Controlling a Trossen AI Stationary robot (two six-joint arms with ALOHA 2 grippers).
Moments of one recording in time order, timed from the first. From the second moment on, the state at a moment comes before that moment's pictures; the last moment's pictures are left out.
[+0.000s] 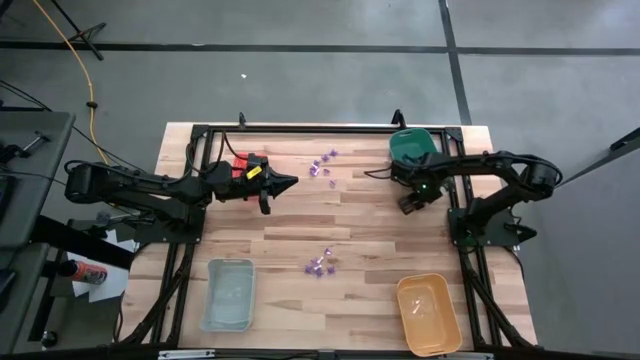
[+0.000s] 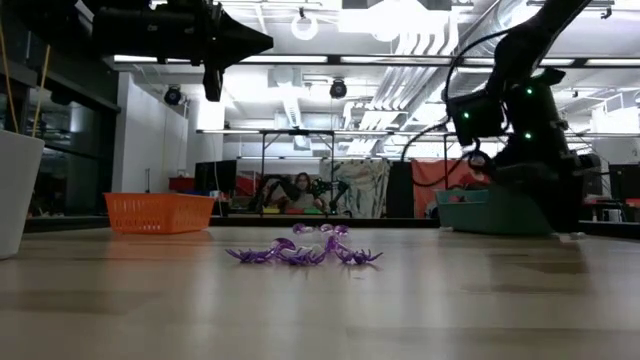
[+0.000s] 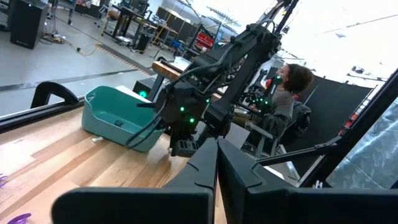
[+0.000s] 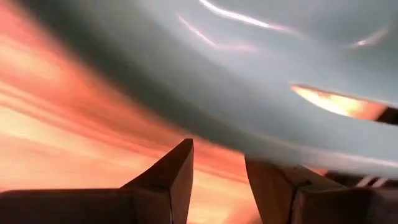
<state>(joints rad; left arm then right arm) 0.12 1.10 0.43 0.72 -0.04 -0.47 -0.47 1.45 0.69 -0.97 0.04 0.62</state>
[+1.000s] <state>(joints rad) 0.13 1.10 0.43 0.72 -0.04 -0.49 -0.39 1.08 0.65 -1.07 0.12 1.54</state>
